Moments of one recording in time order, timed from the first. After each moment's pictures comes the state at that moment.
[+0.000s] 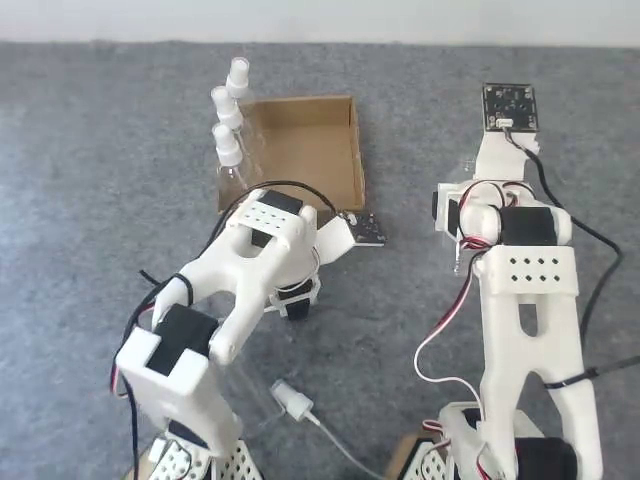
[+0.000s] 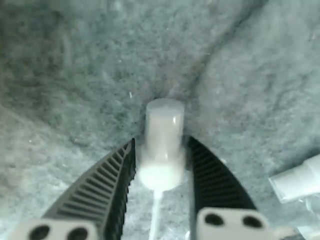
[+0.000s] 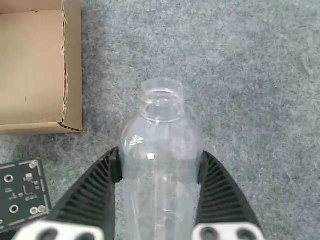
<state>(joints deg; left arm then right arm) 16.3 13.6 24.0 75.6 -42.2 -4.0 -26.7 25.7 64.2 -2.9</state>
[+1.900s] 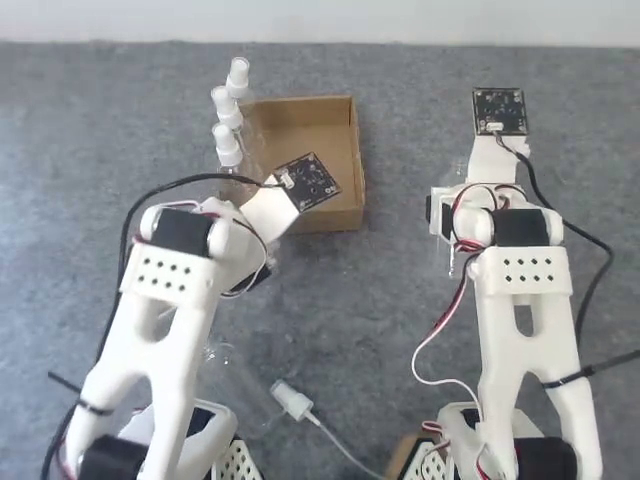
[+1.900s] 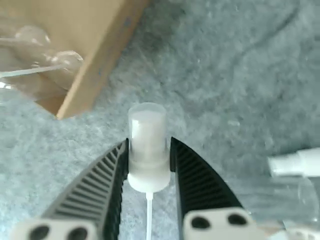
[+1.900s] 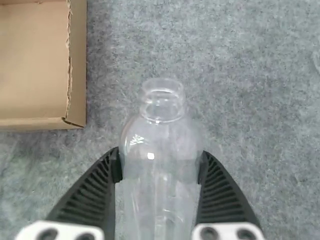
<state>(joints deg) 7.7 -27.6 29.8 85.5 -35.9 -5.2 -26.7 28.0 62.1 -2.9</state>
